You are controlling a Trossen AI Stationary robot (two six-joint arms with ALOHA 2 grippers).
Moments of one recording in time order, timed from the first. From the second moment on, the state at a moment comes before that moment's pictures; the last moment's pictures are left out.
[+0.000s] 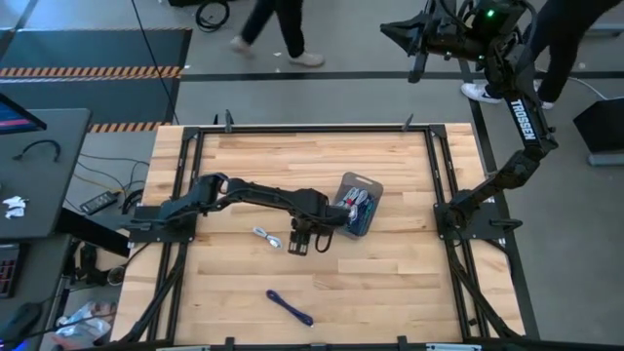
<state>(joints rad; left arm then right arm) -0.07 2.25 1.87 -1.24 0.00 0.14 -0.82 1.47 2.18 -0.66 -0.55 -0.23</state>
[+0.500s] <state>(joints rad) -0.04 2.24 1.80 -1.19 0.01 0.20 -0.82 1.47 2.18 -0.66 -0.51 -0.20</state>
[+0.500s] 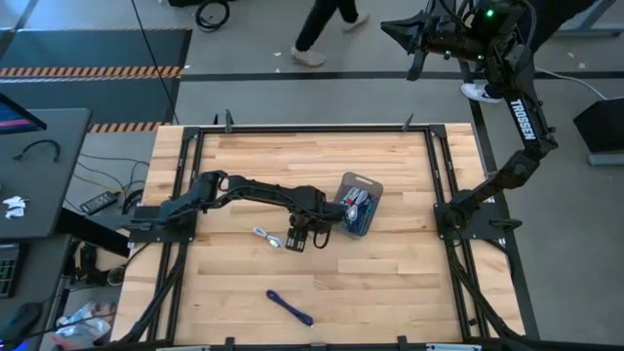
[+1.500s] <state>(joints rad) 0.05 2.24 1.87 -1.14 0.02 0.38 -0.82 1.47 2.18 -0.66 -0.49 -0.18</state>
